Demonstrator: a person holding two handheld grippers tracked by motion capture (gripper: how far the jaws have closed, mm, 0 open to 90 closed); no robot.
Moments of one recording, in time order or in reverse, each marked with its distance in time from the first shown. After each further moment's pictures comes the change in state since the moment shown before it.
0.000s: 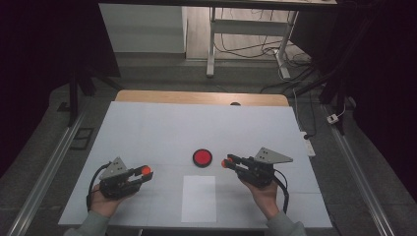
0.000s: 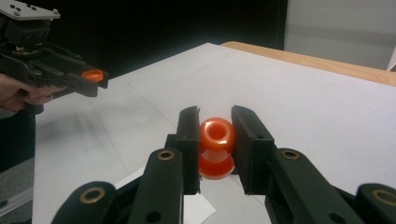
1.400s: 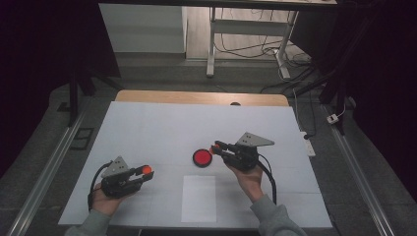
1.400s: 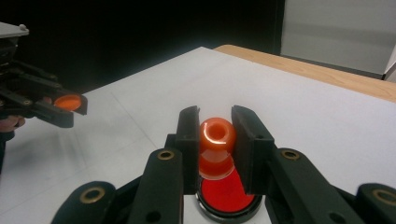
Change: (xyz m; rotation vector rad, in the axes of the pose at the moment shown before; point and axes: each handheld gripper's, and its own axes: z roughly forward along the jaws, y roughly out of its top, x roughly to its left) left arm 0.004 -0.001 0.005 0.014 -0.006 -0.013; right arm -0.008 0.025 0.051 0.021 -0.017 0.002
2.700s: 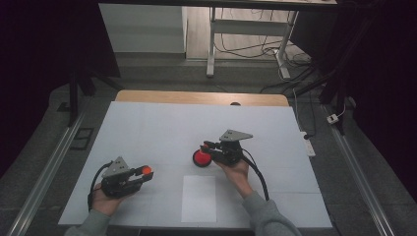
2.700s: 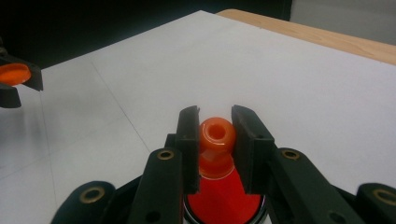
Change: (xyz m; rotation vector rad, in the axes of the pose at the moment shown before) left arm 0.001 -0.001 0.001 0.014 0.006 0.003; right arm -0.013 -0.016 0.056 0.120 0.009 -0.017
